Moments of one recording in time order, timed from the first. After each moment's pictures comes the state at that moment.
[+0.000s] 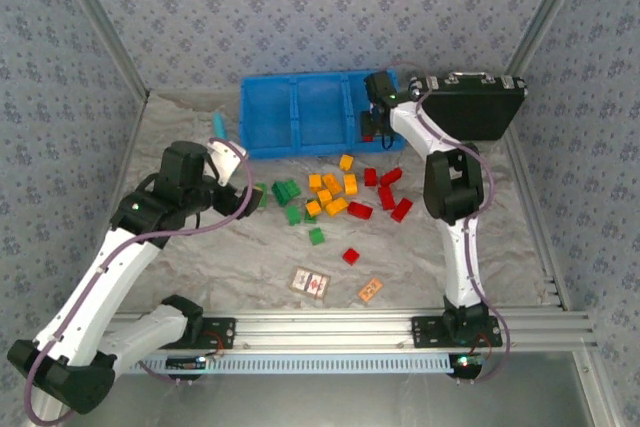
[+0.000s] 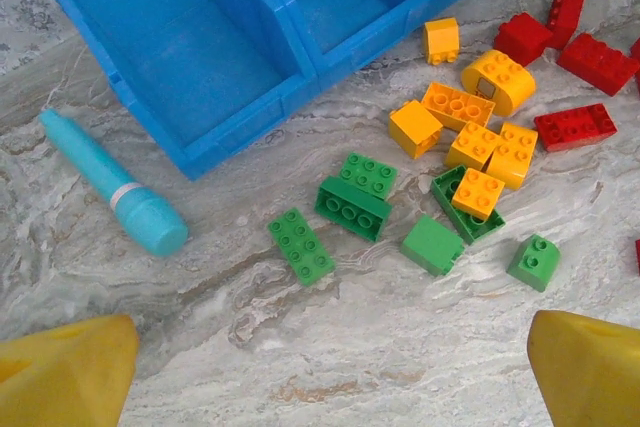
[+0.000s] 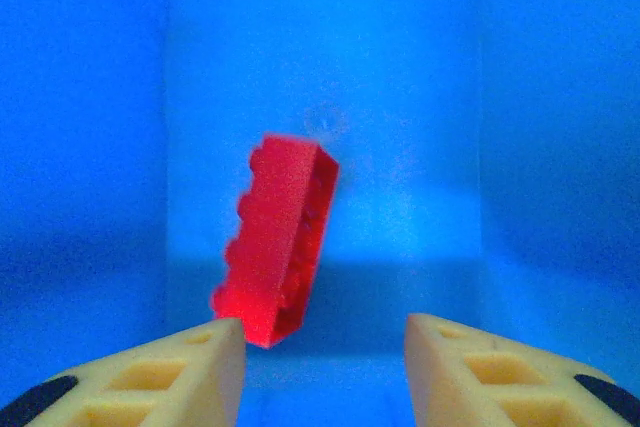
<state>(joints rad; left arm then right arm) -0.47 0.94 1.09 -0.83 0.02 0.15 0.32 2.25 1.96 -0.76 0.15 0.21</state>
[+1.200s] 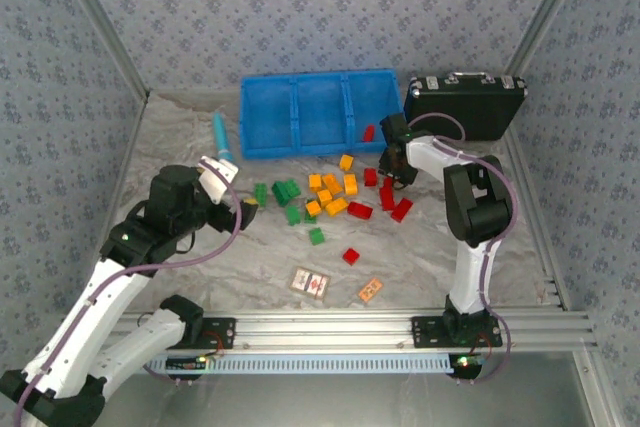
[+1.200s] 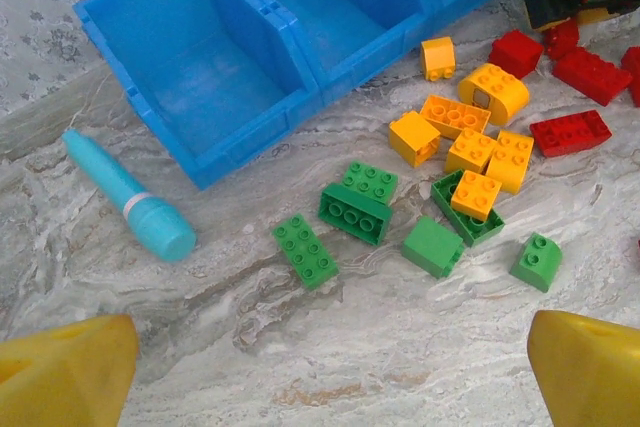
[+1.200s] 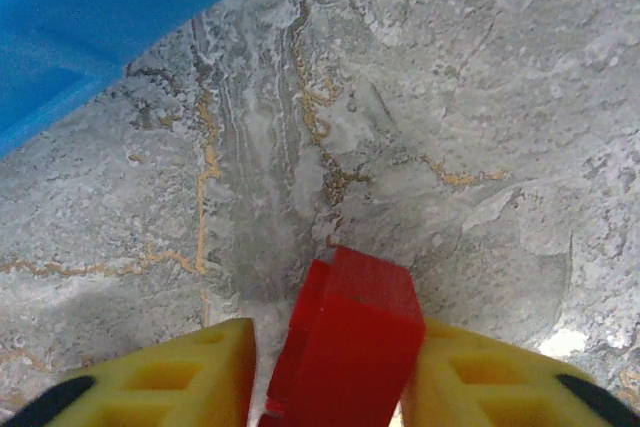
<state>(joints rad) -0.51 0.76 0.95 -0.76 -0.01 0.15 0.29 1.98 1.36 -0.61 0.15 0.73</state>
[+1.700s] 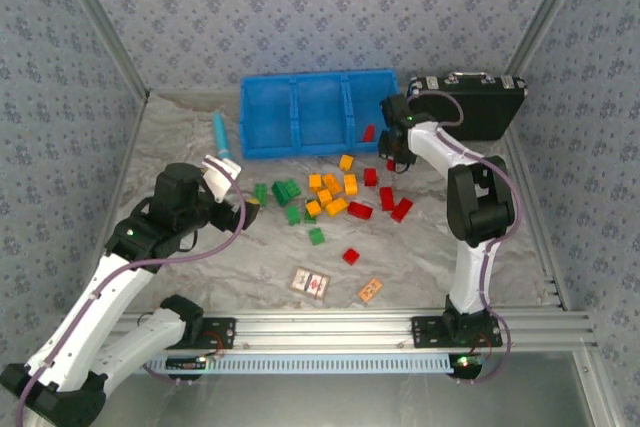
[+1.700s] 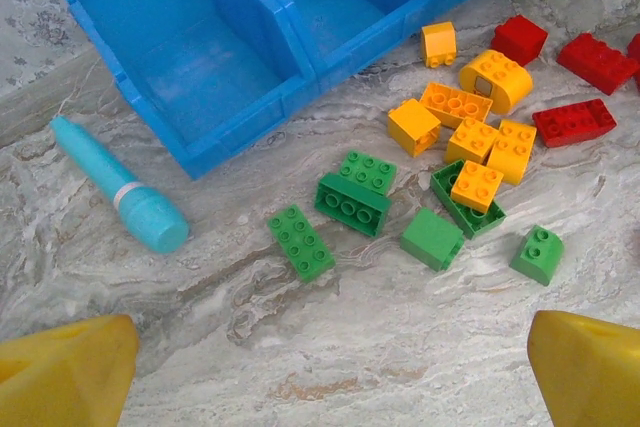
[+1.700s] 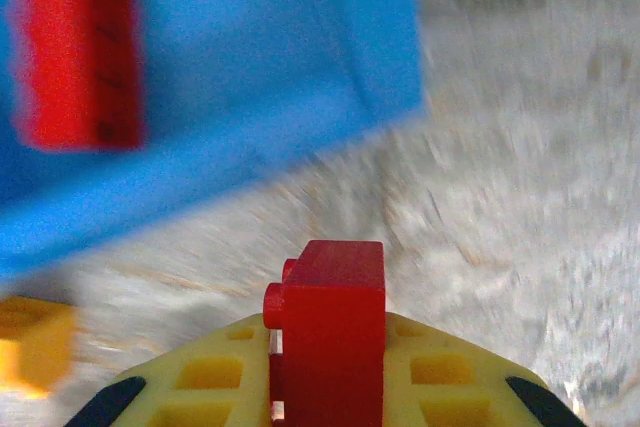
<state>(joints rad) -0.51 0.79 0.94 -0.76 -0.01 0.14 0.29 1.98 1.58 -0.71 0.15 0.55</state>
